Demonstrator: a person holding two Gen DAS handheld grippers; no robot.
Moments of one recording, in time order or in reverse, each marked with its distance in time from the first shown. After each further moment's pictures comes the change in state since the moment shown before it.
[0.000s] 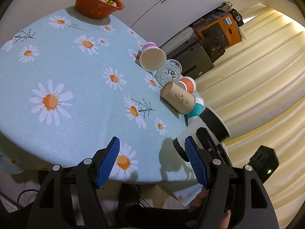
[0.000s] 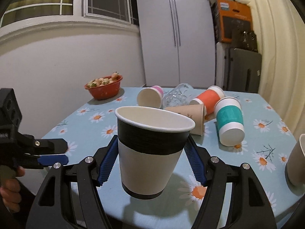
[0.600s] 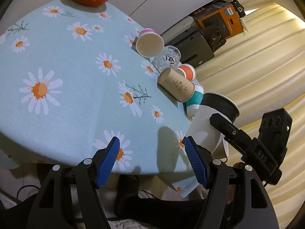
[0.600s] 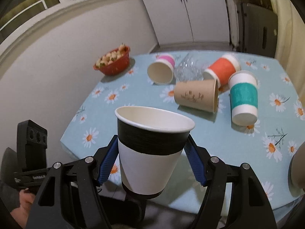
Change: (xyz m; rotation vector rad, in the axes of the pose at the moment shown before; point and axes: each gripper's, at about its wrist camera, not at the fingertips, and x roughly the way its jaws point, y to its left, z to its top) left arm 0.013 -0.008 -0.006 0.005 0.080 0.002; right arm 0.010 -0.021 0.050 0.130 0.372 0.181
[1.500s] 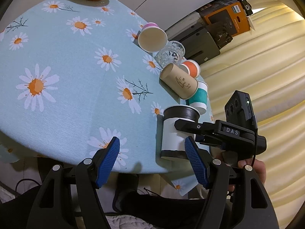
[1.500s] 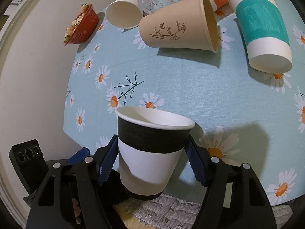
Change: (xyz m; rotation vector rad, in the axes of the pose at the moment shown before) left arm 0.012 -0.006 0.007 -0.037 0.054 0.031; right arm 0.085 -0.062 0.008 0.293 0.517 0.120
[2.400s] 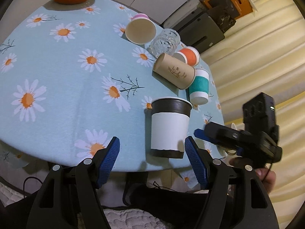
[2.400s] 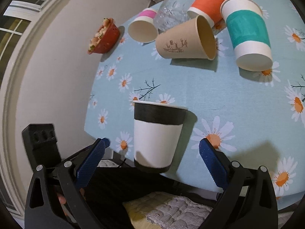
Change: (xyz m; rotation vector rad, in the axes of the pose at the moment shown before) left arm 0.013 -0.038 0.011 0.079 0.082 0.101; right arm -0.038 -0.006 -0.021 -0.025 -0.098 0.147
